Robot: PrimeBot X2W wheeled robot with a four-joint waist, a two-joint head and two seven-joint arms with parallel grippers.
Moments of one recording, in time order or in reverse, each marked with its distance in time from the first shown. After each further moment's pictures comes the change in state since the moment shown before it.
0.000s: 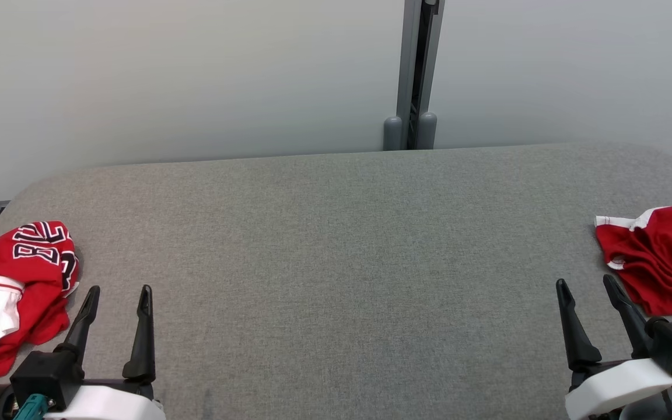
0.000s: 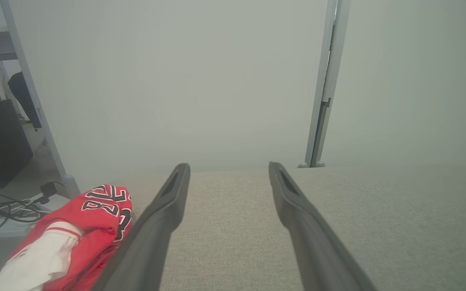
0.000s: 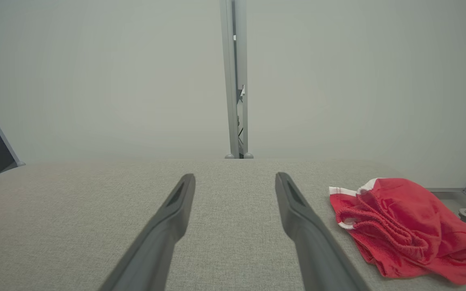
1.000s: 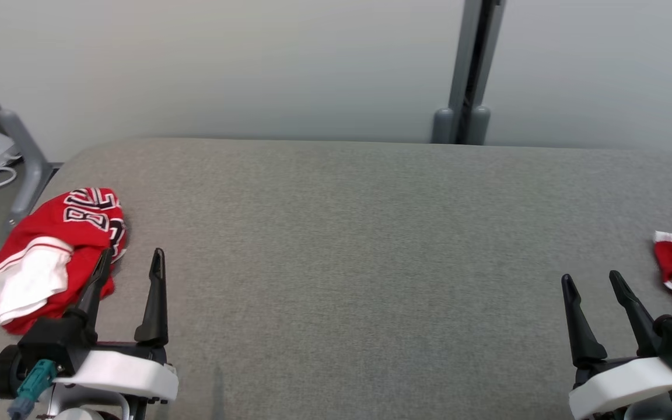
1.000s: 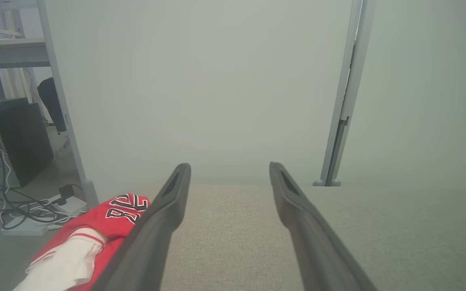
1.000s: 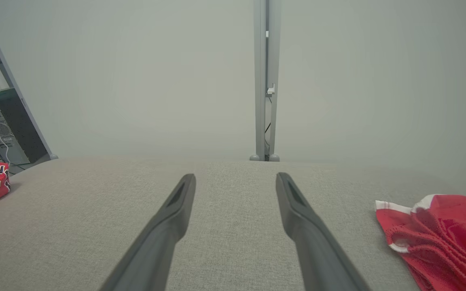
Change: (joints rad) left arm -0.098 -0.021 -0.028 0.023 -0.013 -0.007 -0.008; right arm 0.014 0.006 -0.010 -0.043 0.008 0.000 0.012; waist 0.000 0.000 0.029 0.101
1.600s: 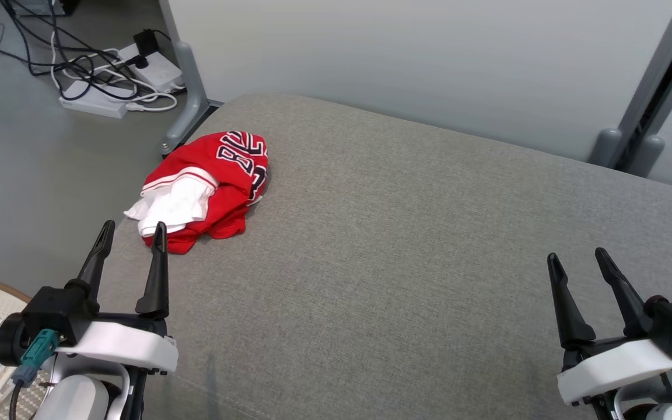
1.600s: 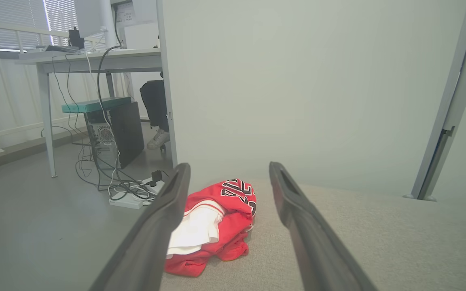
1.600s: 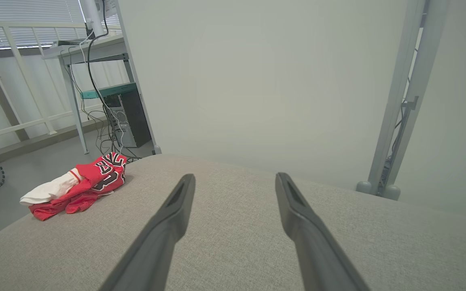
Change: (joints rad) left arm -0.128 -0.014 -0.019 0.129 -0.004 -0.061 -0.048; right arm -0.048 0.001 0.035 -0.029 0.018 0.000 0.009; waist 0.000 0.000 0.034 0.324
